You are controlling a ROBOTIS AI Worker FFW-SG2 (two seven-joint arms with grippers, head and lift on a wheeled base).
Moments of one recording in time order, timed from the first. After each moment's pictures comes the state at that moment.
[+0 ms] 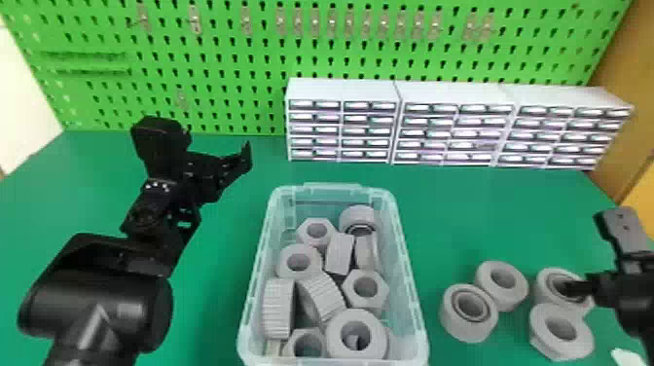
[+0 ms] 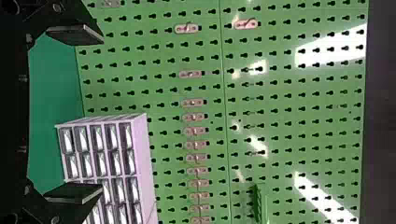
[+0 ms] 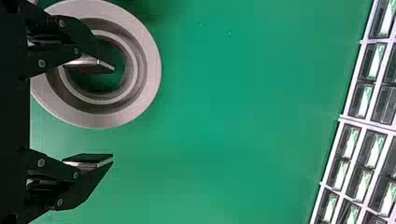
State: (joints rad) left arm -0.13 0.15 -0.10 -1.75 0.09 0.21 -0.06; right arm -0.30 -0.20 -0.35 -1.36 0.66 0.91 0.64
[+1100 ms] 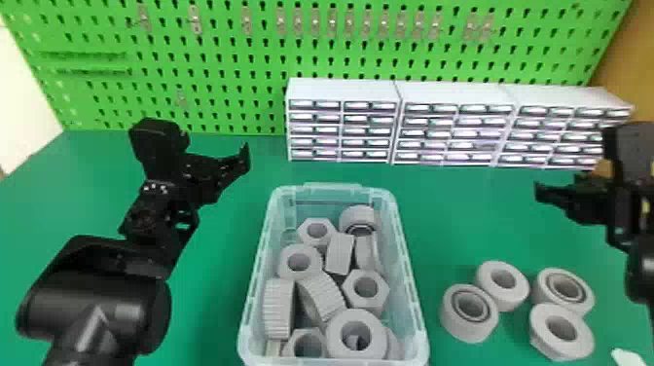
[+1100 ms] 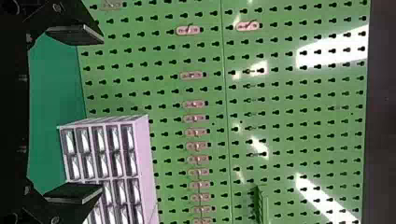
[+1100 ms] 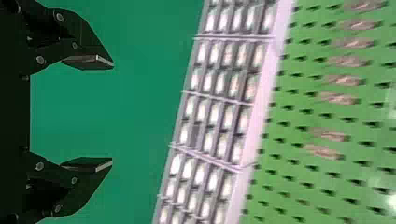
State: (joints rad) left arm -0.13 0.15 -0.10 -1.75 0.09 0.21 -0.06; right arm -0.27 -0.16 -0.30 -1.71 0.34 0.73 0.53
